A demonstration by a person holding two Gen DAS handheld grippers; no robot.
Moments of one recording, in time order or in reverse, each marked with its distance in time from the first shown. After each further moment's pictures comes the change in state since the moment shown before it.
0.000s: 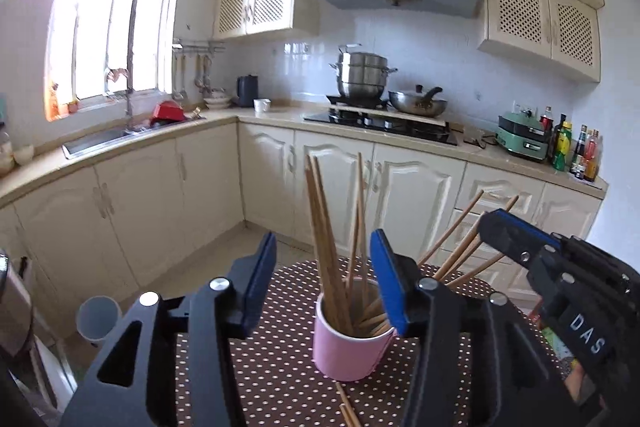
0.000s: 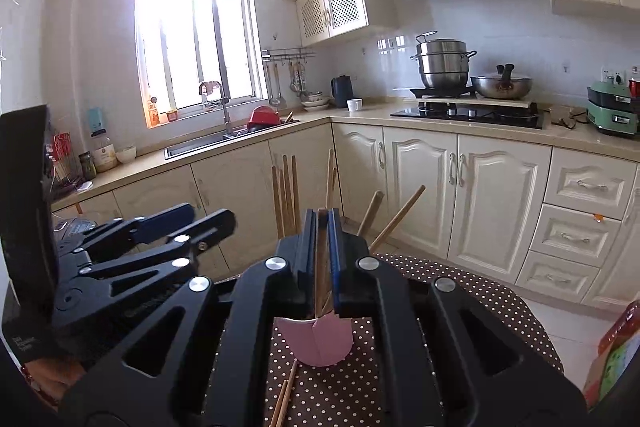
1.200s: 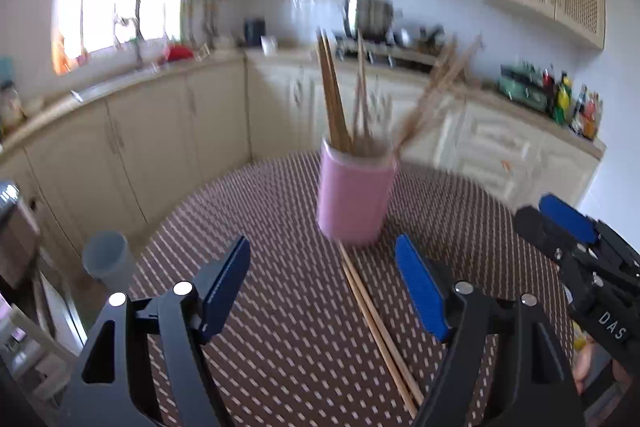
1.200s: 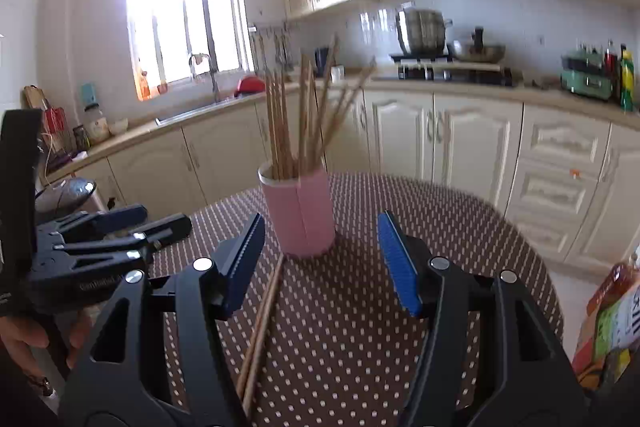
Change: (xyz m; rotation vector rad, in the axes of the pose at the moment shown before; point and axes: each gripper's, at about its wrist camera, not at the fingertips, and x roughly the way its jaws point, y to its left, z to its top) left arm -0.048 0.012 -0.111 -0.038 0.251 -0.023; right arm -0.064 -0.002 -0.102 0.019 0.101 -0.060
